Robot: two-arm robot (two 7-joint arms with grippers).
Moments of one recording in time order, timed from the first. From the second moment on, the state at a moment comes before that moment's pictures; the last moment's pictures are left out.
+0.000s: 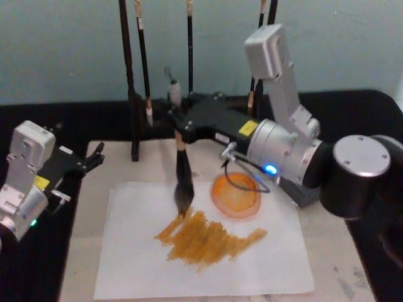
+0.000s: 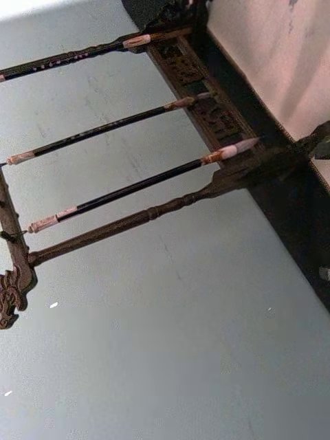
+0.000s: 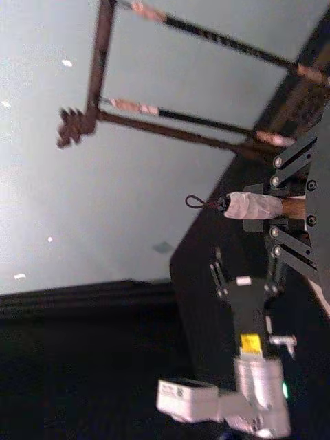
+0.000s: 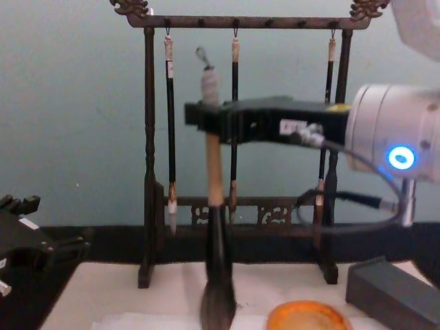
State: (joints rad) left arm -0.20 0.60 0.45 -1.41 -0.25 -0.12 0.03; right arm 0.49 0.46 -0.71 -1.66 0.59 0.18 0.25
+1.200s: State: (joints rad) left arm -0.20 0.60 0.45 -1.41 -0.25 -0.12 0.03; right arm 0.41 0.41 -0.65 -1.59 0.52 0.19 0.29
